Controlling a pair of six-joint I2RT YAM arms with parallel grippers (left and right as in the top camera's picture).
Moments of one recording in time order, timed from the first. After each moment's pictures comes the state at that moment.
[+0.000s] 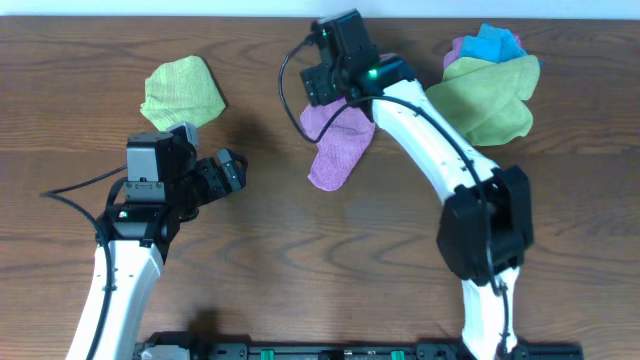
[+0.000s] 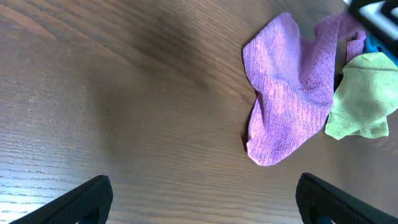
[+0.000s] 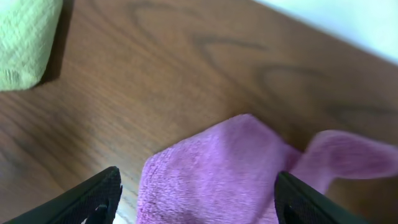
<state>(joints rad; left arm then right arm) -0.03 1.16 0.81 -0.53 0.33 -0.48 0.49 2.16 1.89 -0.61 0.01 0.05</state>
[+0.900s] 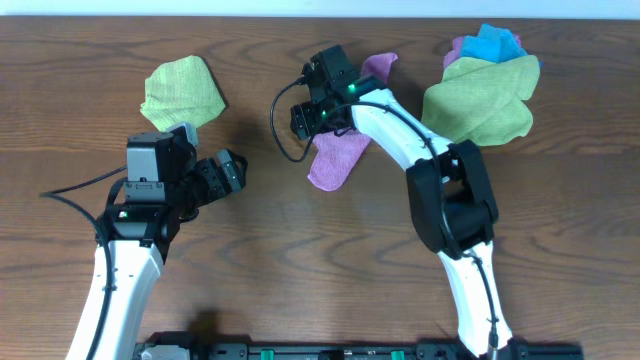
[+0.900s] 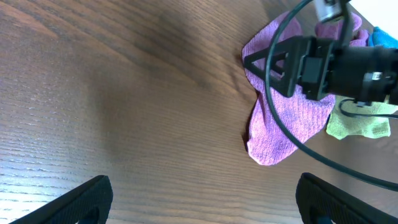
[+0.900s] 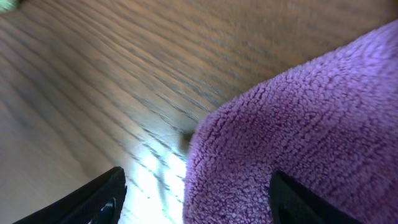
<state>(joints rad) -0.03 1.16 0.81 -0.53 0.33 -0.48 0.49 2.38 1.89 -0.63 -0.26 0.19</state>
